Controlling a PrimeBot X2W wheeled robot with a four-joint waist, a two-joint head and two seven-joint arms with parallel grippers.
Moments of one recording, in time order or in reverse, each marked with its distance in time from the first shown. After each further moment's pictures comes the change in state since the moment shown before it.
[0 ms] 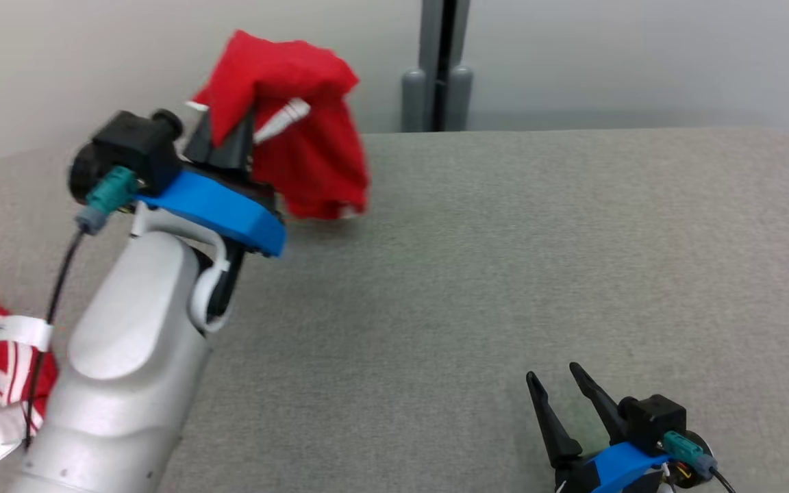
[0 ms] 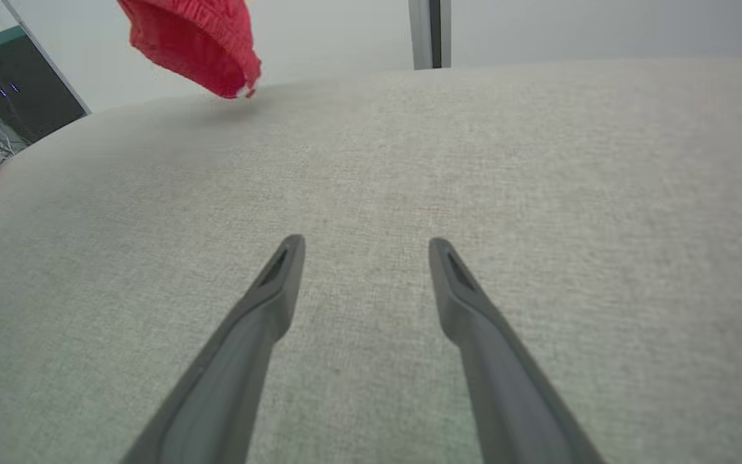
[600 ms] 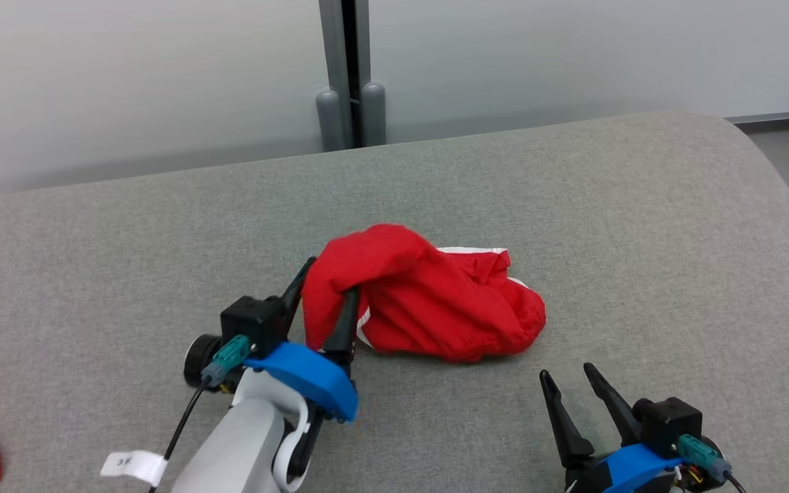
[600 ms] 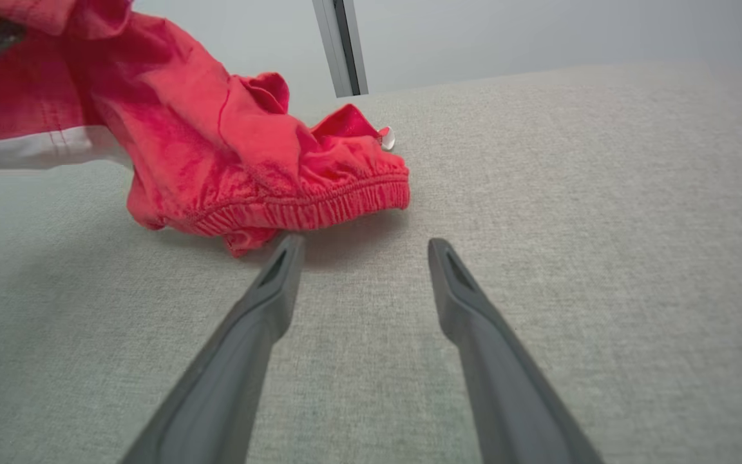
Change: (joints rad) left arm 0.334 -0.162 -0.046 0.058 0.007 0.049 -0.001; right arm 0.023 0.000 -0.038 -0.023 0.005 0.000 0.000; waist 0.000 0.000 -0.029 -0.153
